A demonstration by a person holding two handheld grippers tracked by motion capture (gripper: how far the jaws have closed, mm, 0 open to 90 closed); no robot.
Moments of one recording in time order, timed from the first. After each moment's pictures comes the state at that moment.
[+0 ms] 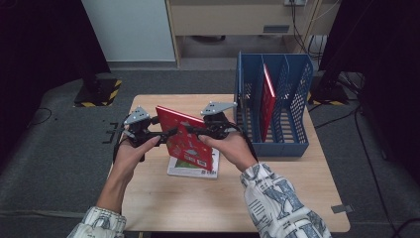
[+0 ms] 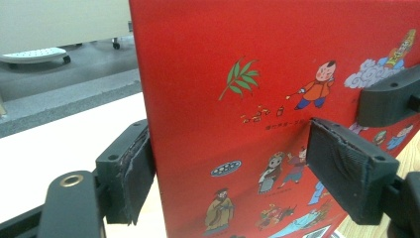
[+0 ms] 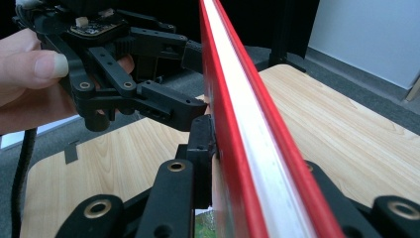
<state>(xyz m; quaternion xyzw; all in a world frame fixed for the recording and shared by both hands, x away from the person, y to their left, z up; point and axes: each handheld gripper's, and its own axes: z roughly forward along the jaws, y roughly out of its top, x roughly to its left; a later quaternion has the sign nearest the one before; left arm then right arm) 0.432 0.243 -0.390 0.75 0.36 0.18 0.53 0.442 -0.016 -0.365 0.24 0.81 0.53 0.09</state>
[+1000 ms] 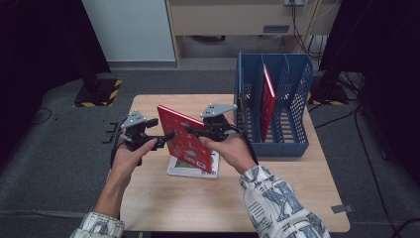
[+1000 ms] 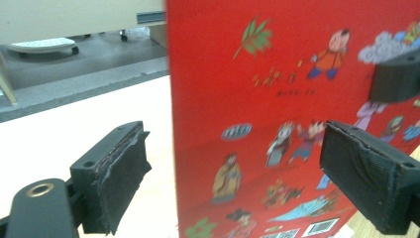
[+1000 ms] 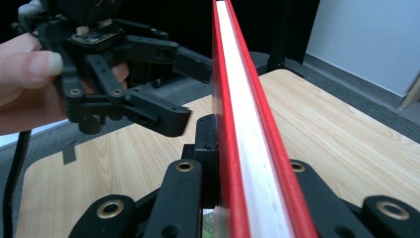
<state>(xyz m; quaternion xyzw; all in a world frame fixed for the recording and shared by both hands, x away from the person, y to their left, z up) 0.421 0.256 -0.397 0.74 0.38 0.19 0.52 0.436 -0.016 -0.366 0.23 0.80 0.54 0.10</state>
